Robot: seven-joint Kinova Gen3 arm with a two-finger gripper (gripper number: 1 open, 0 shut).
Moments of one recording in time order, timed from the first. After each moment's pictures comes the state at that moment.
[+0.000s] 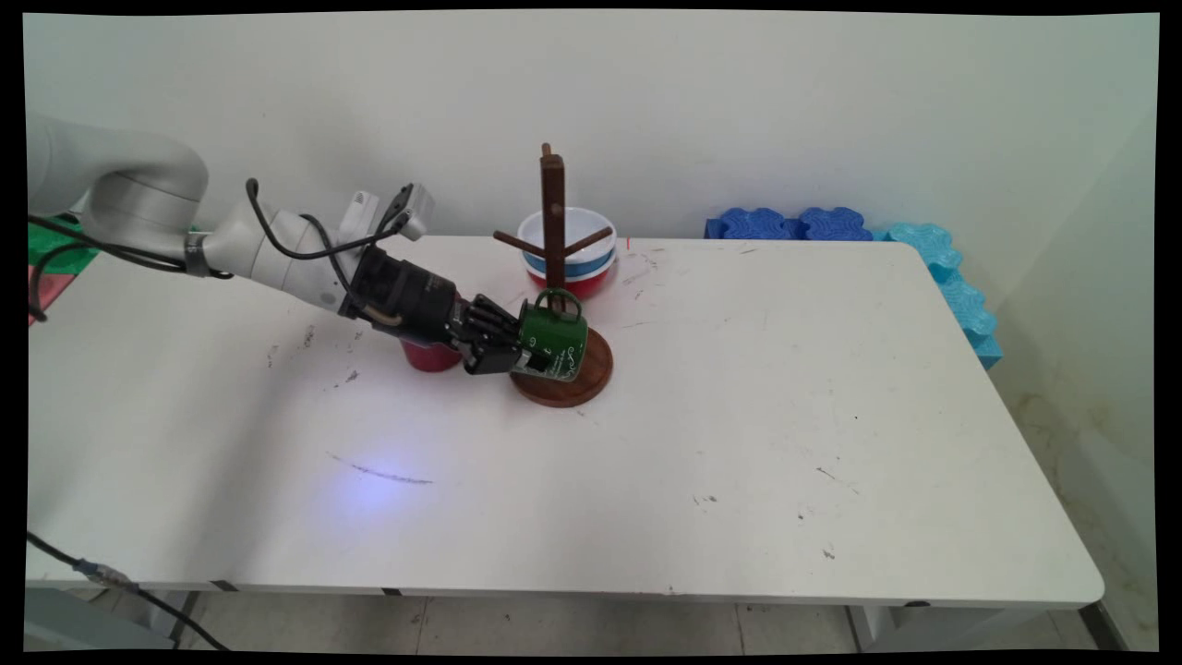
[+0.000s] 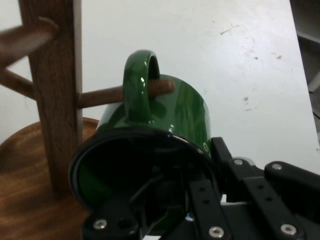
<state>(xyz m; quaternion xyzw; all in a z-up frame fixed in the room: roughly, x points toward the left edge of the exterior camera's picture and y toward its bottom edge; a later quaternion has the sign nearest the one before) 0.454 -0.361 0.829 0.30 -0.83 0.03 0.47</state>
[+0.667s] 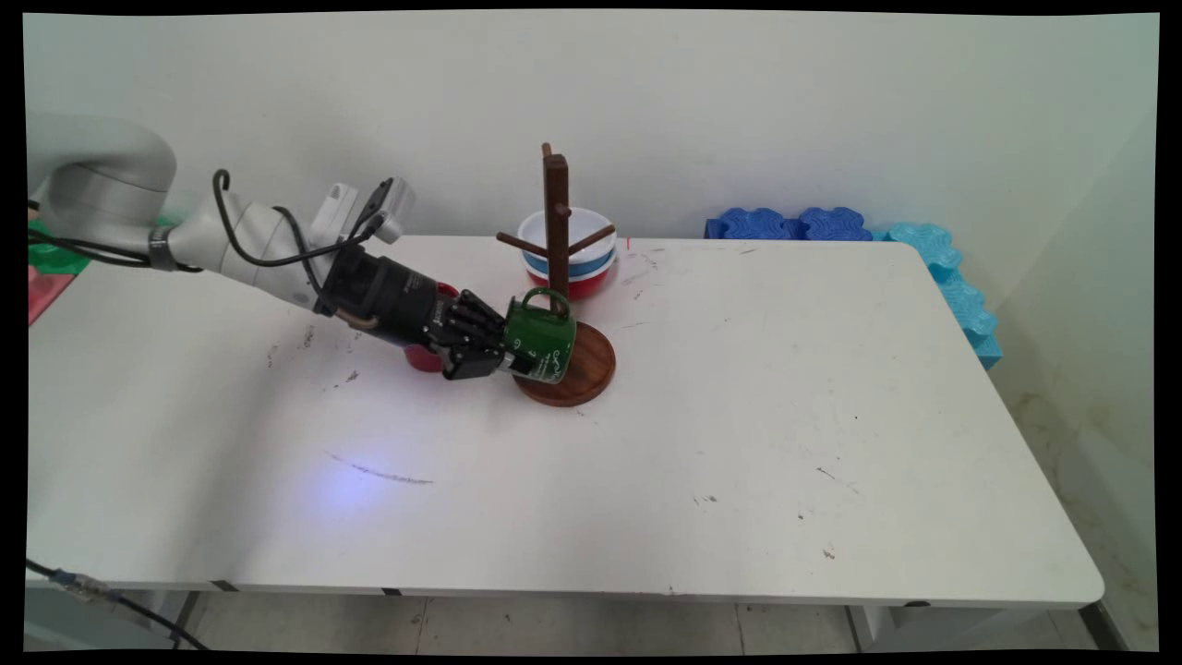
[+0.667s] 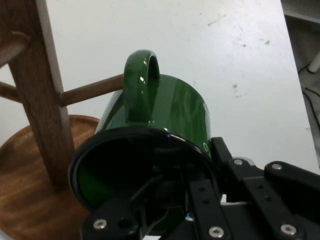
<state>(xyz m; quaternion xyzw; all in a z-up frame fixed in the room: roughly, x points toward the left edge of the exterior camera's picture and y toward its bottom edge) 0.460 -0.343 0.845 0.26 -0.85 0.05 0.46</state>
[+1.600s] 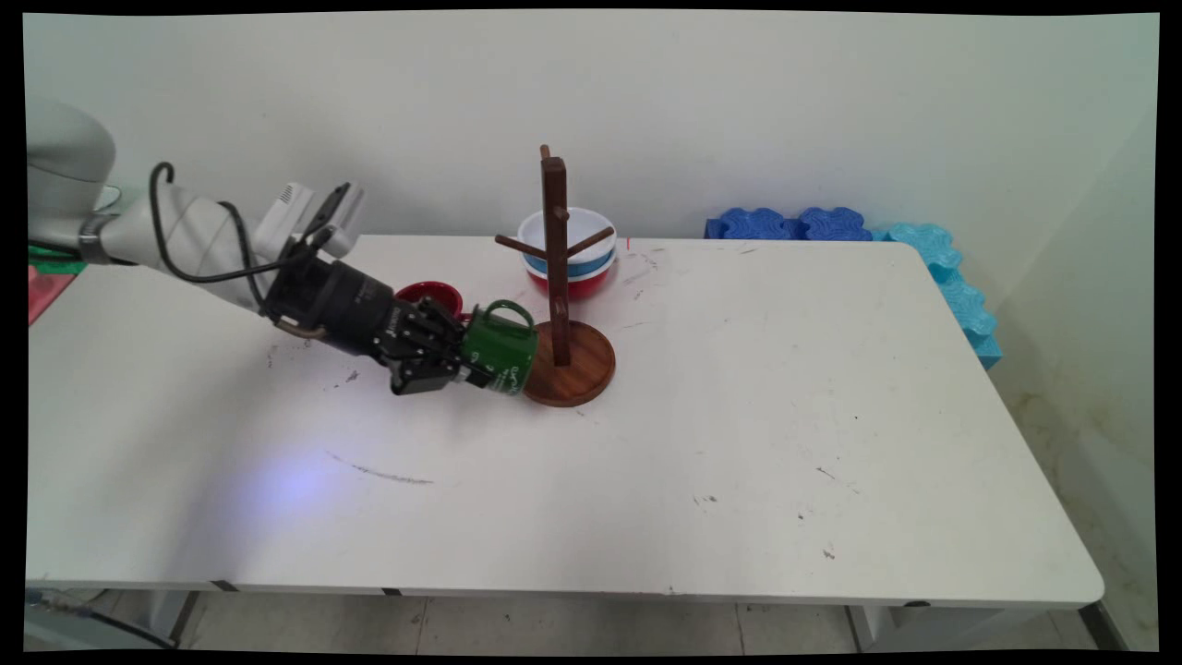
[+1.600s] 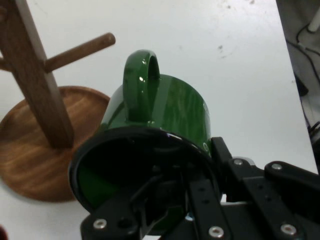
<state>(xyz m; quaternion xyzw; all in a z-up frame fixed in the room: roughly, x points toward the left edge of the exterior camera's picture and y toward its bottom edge) 0.483 -0.314 0.864 0.22 -0.87 0.06 0.43</state>
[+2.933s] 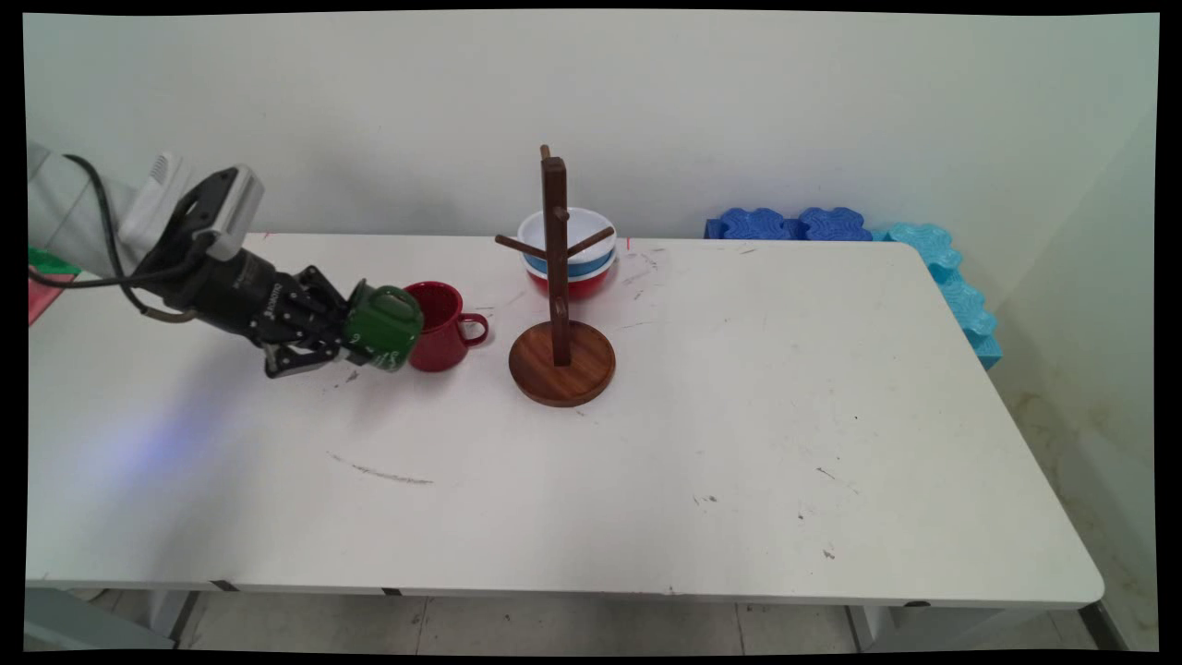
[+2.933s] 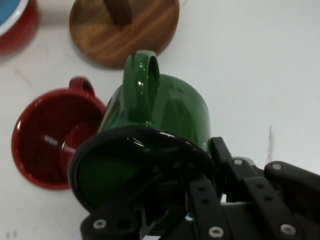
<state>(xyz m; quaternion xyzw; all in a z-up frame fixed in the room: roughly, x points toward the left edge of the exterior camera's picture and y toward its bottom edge) 0.549 -0.268 0.915 0.19 -0.93 0.14 0.29</state>
